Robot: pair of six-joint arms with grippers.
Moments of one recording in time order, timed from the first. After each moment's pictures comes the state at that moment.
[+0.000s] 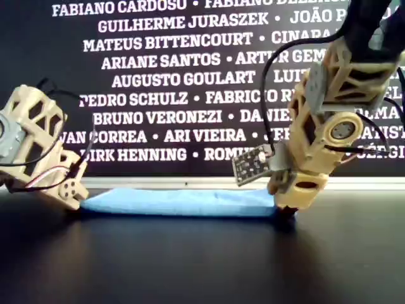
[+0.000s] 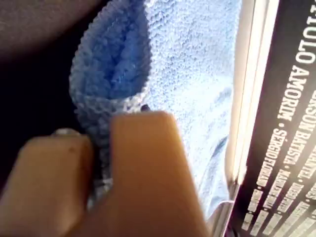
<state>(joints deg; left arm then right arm) -15.8 55.3 92.7 -16.1 -5.4 7.8 14.6 48.8 68.2 29.0 -8.0 3.3</state>
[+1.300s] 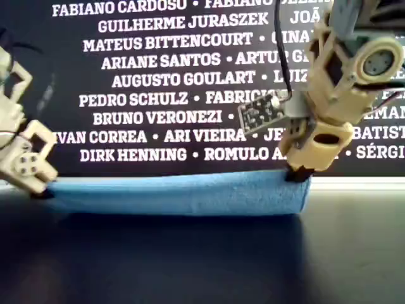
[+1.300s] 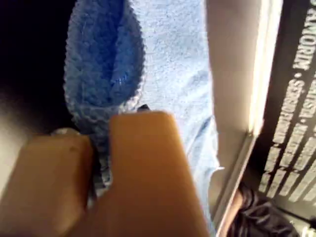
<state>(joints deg) -21.1 90.7 131.6 -15.9 -5.3 8.0 13.9 86.4 104.9 29.2 -8.6 4.0</state>
